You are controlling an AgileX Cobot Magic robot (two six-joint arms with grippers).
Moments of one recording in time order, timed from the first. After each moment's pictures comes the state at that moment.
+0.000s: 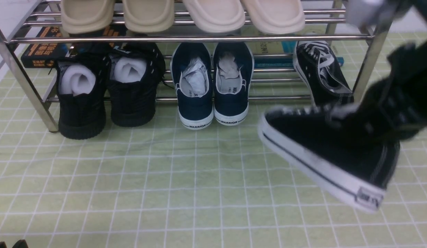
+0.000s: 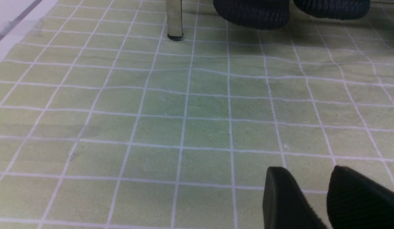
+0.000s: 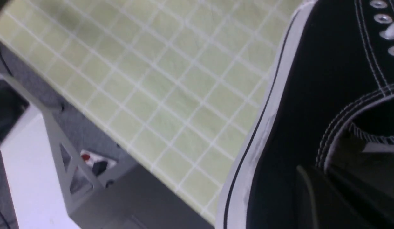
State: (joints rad) right arm 0.53 1.27 -1.37 0.33 1.26 -0.07; left arm -0.07 -0.01 0.02 0.17 0.37 -0.21
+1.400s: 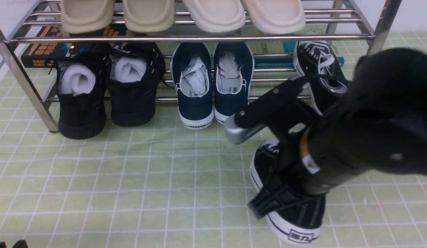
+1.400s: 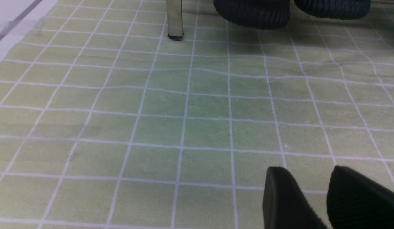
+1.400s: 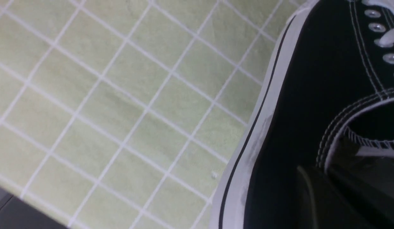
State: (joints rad) right arm 0.98 1.52 -1.26 -0.24 1.03 0.49; left arm -0.07 -0.01 0.02 0.17 0.37 -0.21
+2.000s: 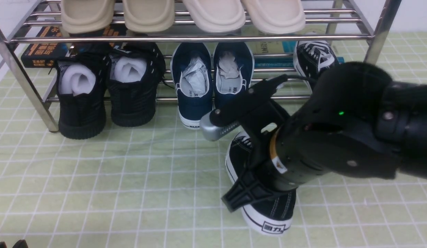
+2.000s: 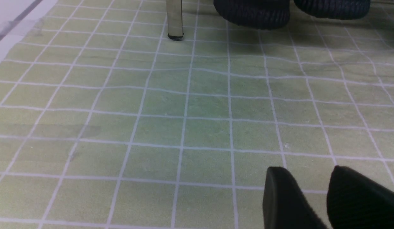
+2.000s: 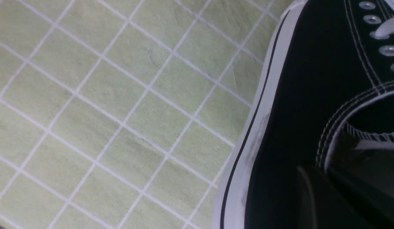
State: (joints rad) right arm 0.98 1.60 -1.28 -0.25 0.93 0.52; left arm -0.07 -0.01 0.02 0.17 0.37 -0.21
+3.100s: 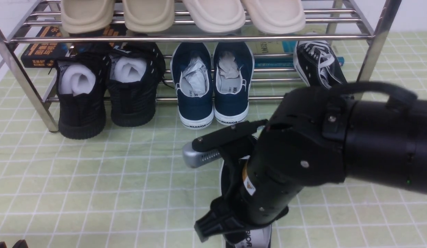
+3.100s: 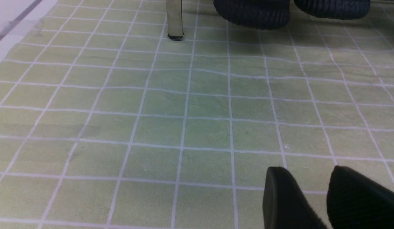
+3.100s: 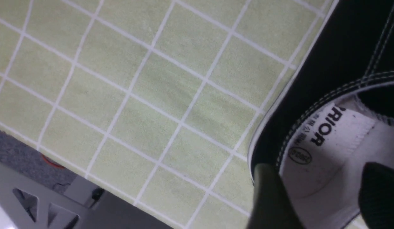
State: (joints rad) right arm 0.99 1.68 -1.33 0.03 0.99 0.49; left arm -0.07 -0.01 0.02 0.17 0.37 -0.21
